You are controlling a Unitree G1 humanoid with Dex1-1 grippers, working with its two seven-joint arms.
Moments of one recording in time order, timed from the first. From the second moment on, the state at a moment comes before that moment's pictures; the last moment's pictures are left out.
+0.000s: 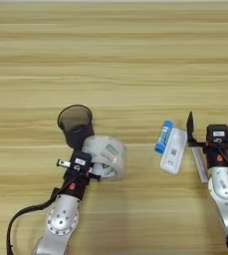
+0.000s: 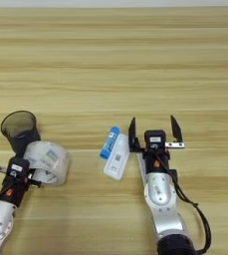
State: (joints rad) left arm 0.10 0.07 -0.12 0.52 0.18 -0.62 0.05; right arm -0.07 -0.07 -0.03 0.48 -0.20 -0.59 -0.22
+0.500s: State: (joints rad) left arm 0.05 0.04 -0.10 0.45 0.19 -0.51 0.09; right arm -0.07 -0.07 -0.02 0.50 -0.21 -0.59 -0.23
